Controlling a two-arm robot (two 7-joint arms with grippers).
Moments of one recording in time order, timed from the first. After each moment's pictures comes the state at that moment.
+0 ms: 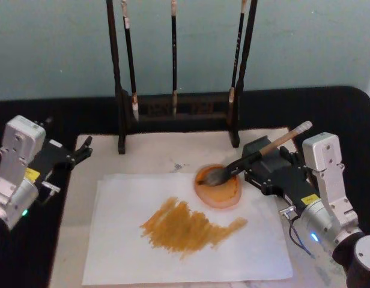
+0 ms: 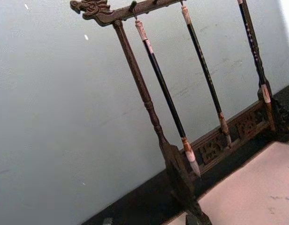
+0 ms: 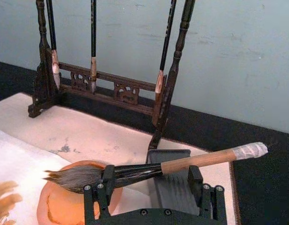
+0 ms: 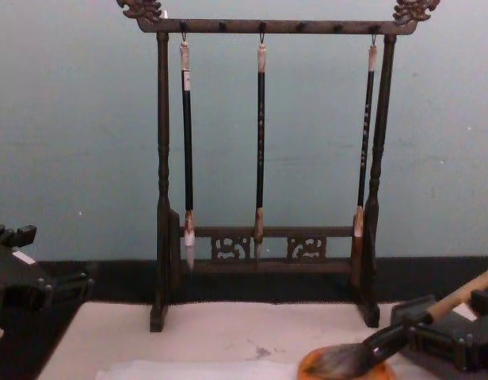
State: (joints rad) left arm -0.20 0.60 0.45 -1.41 -0.25 -0.12 0.03; right arm 0.21 0.65 -0.74 -1.55 0.54 -0.09 -0.24
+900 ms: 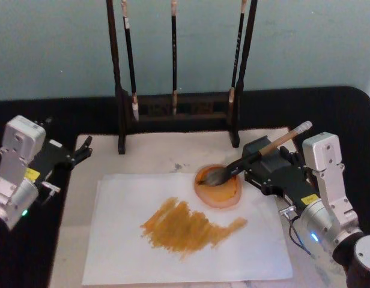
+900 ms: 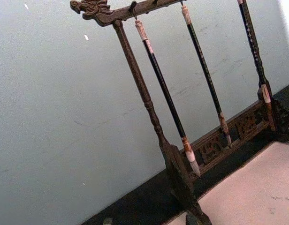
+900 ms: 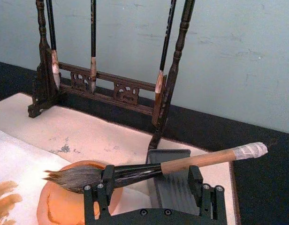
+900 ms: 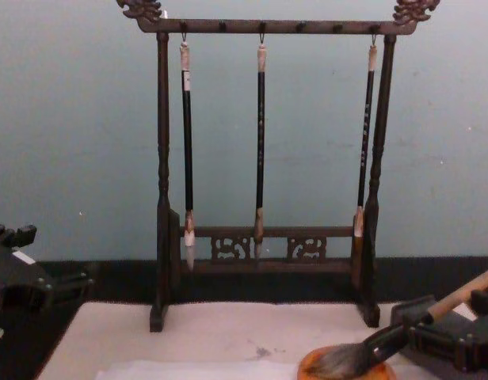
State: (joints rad) left arm -0.20 0.60 0.45 -1.41 -0.25 -0.12 0.03; right arm 0.21 0.65 -0.74 -1.55 0.54 -0.09 -0.24
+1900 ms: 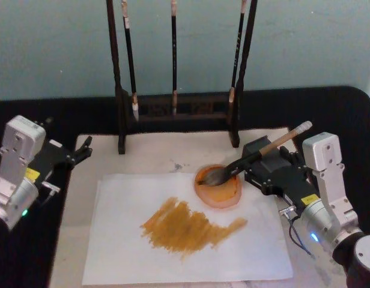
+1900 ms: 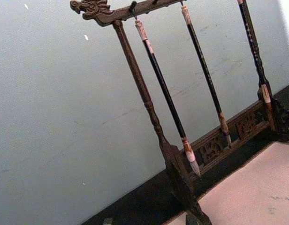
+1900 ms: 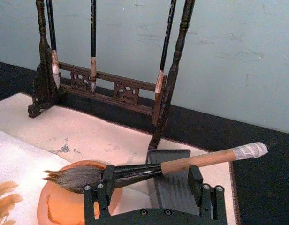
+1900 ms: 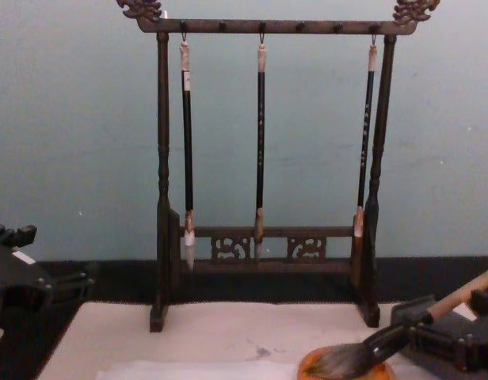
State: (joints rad) left arm -0.20 0.60 0.45 -1.41 -0.25 -0.12 0.03; right arm 0.21 0.65 -0.74 -1.55 0.54 -0.09 -0.24
